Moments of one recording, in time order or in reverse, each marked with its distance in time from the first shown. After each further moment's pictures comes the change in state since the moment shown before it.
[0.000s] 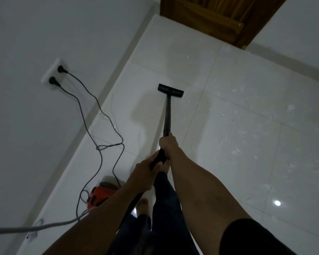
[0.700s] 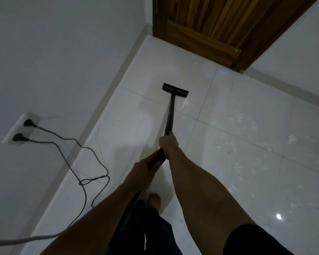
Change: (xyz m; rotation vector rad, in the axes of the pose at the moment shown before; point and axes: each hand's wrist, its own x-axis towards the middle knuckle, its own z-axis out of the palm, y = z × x) left_hand 0.249 0.165 -0.069 0.054 0.029 -0.002; right_hand 0.171 -0.207 -0.138 0.090 0.026 0.046
